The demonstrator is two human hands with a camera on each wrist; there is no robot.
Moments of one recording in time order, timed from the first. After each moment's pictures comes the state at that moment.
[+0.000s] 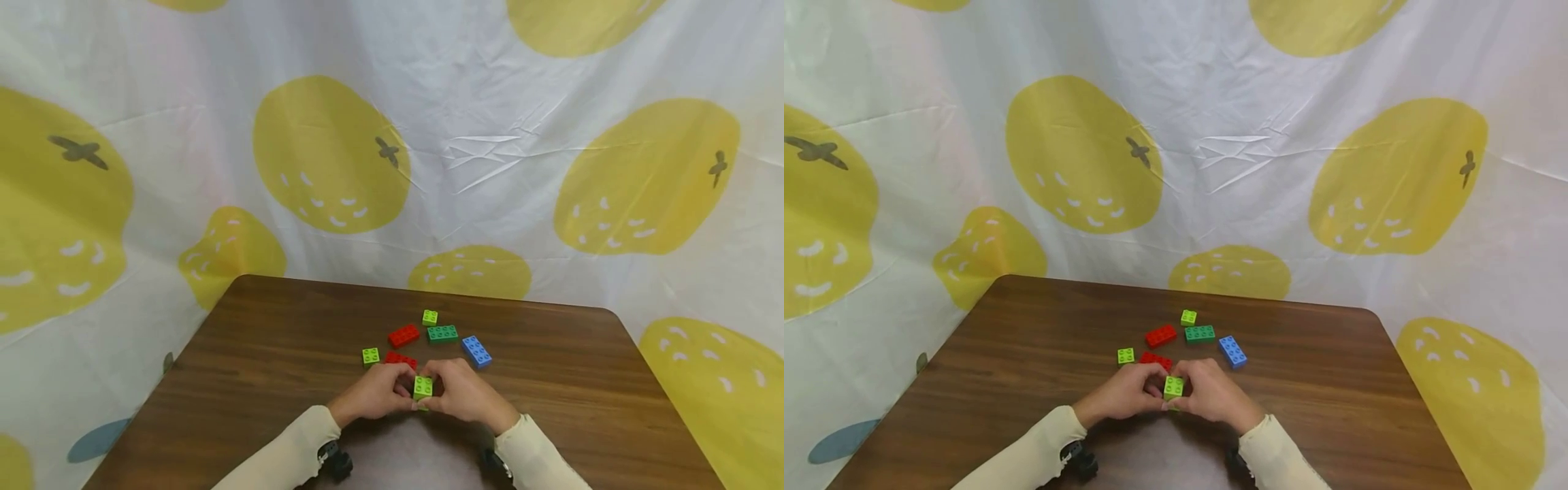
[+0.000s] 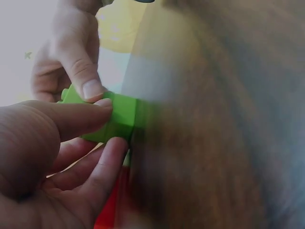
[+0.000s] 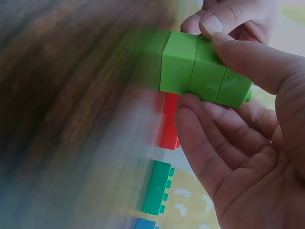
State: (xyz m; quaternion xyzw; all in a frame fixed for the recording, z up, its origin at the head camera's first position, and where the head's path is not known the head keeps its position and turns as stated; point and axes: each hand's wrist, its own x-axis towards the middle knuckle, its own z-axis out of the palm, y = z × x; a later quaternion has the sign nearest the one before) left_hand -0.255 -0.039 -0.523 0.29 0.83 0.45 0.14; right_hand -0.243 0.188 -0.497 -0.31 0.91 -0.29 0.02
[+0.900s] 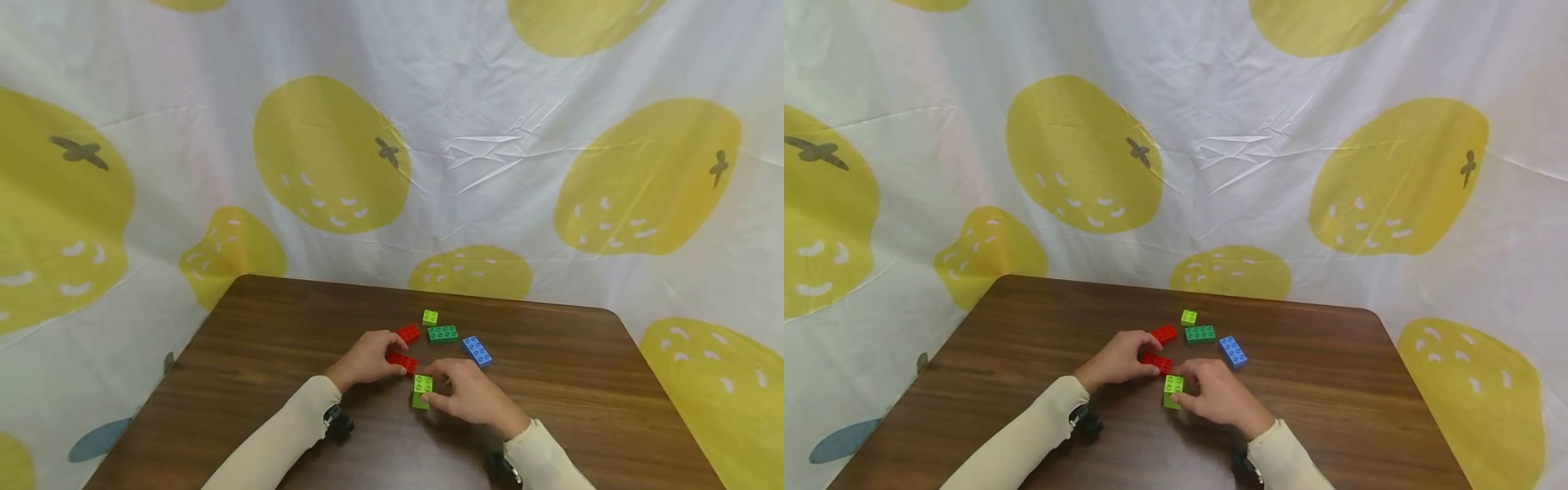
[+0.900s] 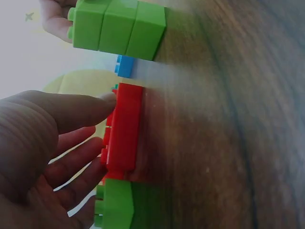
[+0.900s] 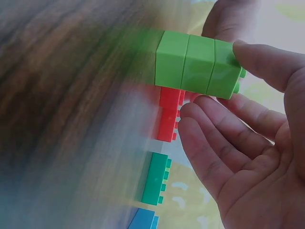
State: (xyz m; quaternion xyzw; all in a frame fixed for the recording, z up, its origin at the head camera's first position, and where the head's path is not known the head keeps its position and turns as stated) left_hand -0.309 -0.052 -0.514 0.29 0.91 0.31 0.03; right_hand -0.235 0.197 -0.493 -0.33 0.90 -0.28 -0.04
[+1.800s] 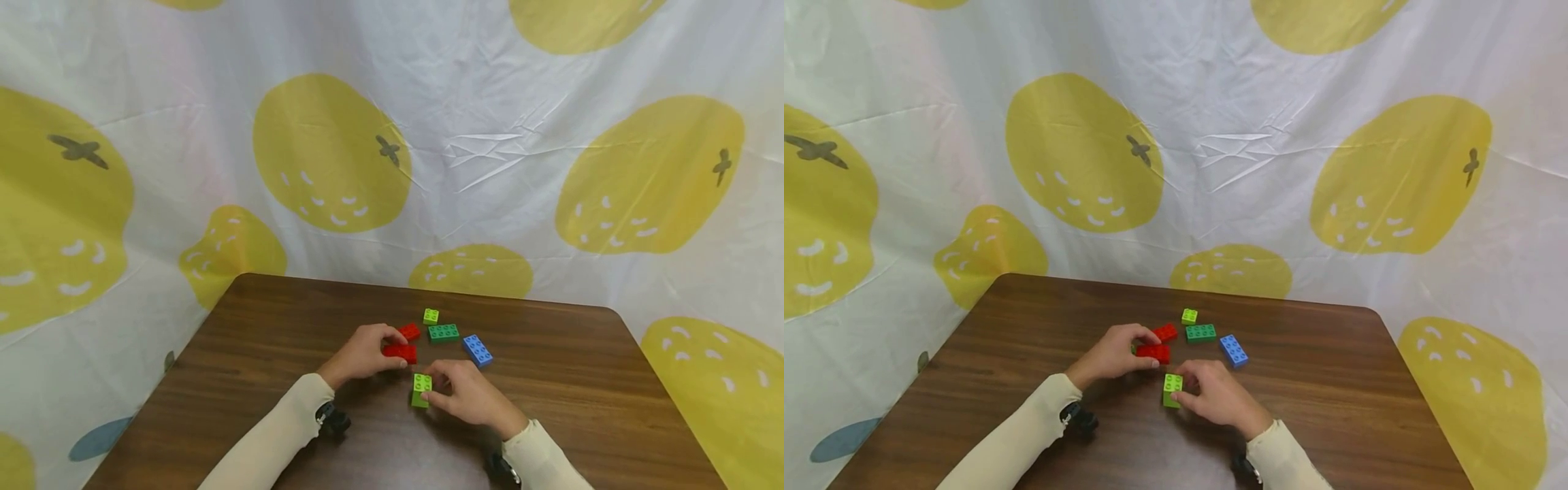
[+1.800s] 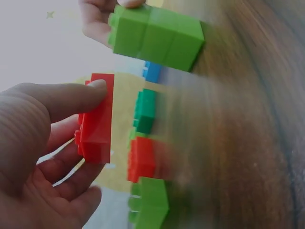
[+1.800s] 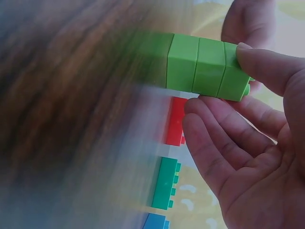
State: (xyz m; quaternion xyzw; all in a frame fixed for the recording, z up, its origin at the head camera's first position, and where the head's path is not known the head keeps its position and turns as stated) left_hand -0.304 -0.060 -0.501 0.29 0.89 0.37 0.01; right_hand -0.238 0.196 -0.502 -0.32 0.90 -0.31 0.00
